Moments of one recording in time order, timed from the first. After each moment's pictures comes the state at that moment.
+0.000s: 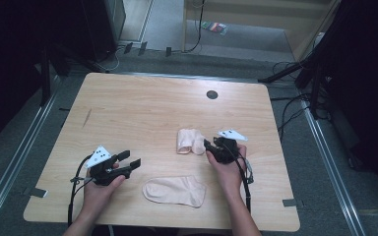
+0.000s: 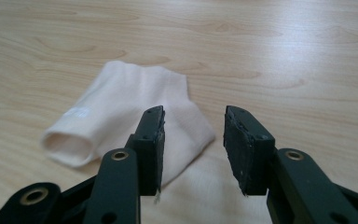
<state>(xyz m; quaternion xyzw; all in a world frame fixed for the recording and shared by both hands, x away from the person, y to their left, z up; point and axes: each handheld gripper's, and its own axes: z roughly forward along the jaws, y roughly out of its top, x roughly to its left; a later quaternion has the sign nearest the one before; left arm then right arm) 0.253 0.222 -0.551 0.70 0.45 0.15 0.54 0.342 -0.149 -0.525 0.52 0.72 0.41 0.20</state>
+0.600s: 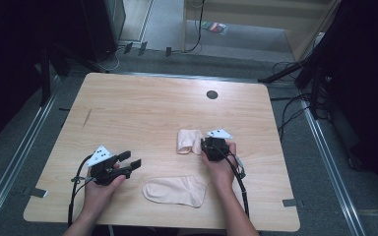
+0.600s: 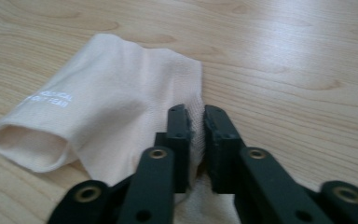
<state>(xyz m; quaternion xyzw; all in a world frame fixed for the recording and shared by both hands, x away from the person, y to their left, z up) 0.255 0.222 -0.552 0.70 0.45 0.14 0.53 0.356 -0.125 -0.549 0.50 0.75 0.37 0.23</state>
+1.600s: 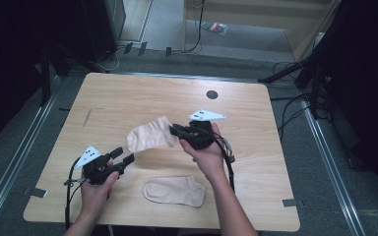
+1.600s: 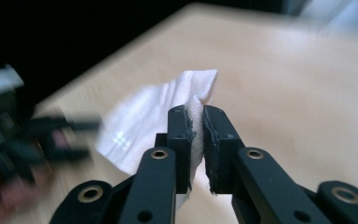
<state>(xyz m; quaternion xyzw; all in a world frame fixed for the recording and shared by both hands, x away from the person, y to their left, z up) 0.250 0.236 -0.551 0.64 0.49 0.16 0.57 0.342 -0.079 -0.448 0.36 0.78 0.51 0.07</state>
